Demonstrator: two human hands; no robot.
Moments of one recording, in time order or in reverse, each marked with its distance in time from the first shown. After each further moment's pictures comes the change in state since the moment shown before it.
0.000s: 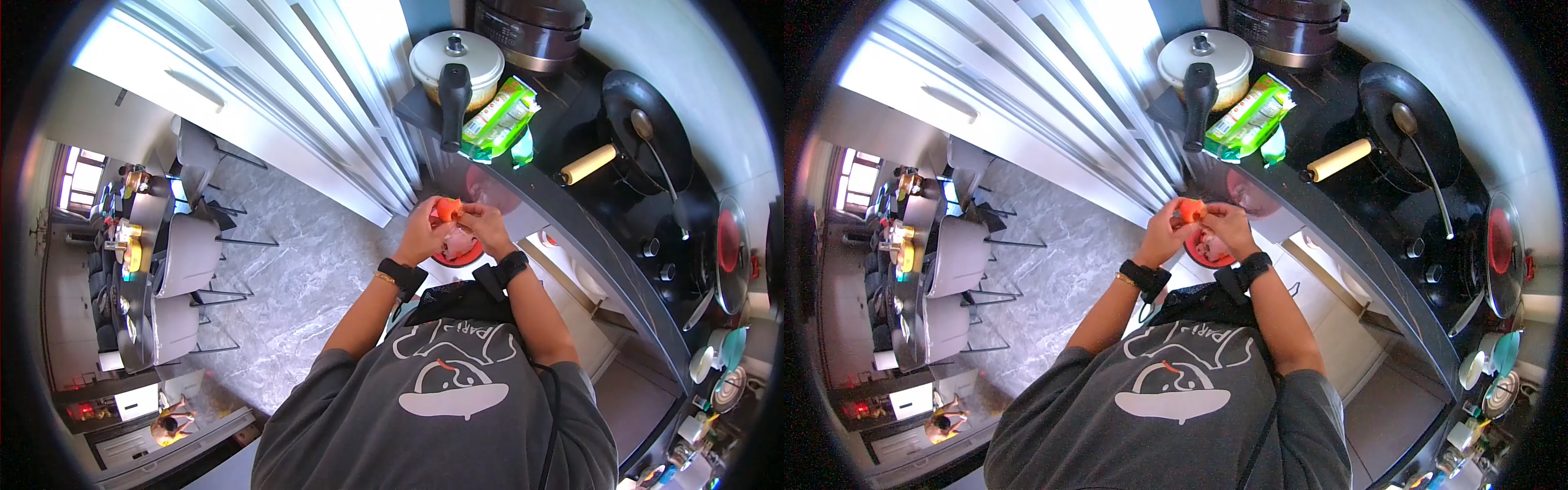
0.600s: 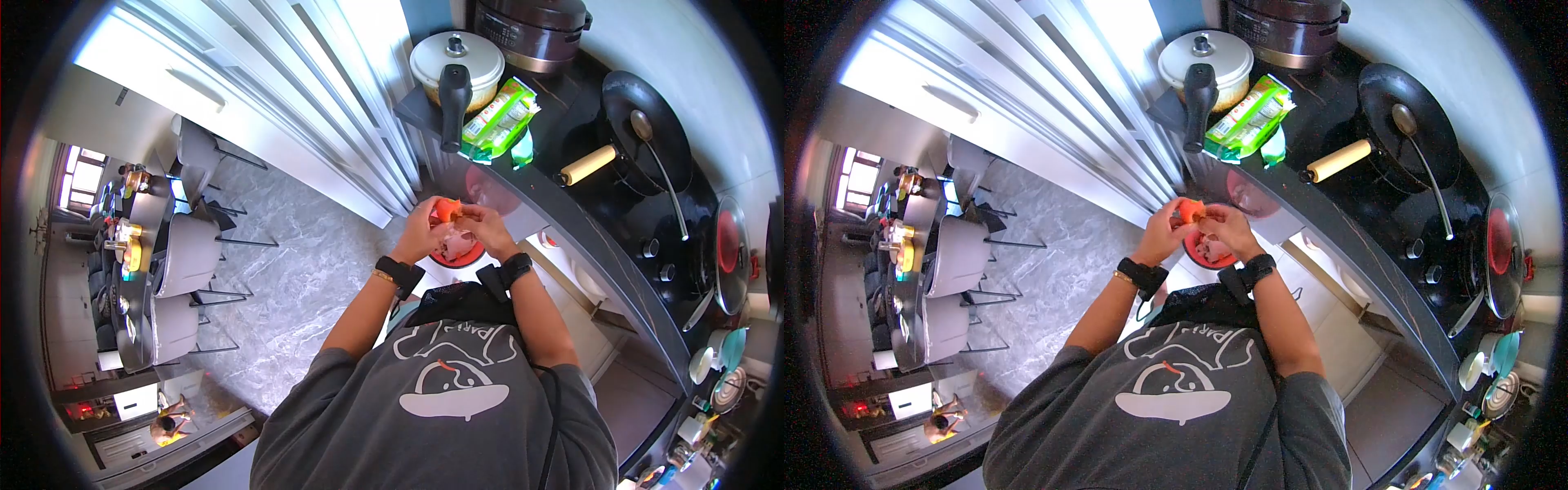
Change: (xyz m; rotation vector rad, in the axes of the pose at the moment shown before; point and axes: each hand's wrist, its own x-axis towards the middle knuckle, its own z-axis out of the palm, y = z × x) left_hand 0.002 0.014 -0.007 0.035 -0.041 0.021; right_hand -0.015 -0.018 -0.004 0.049 -0.152 -0.008
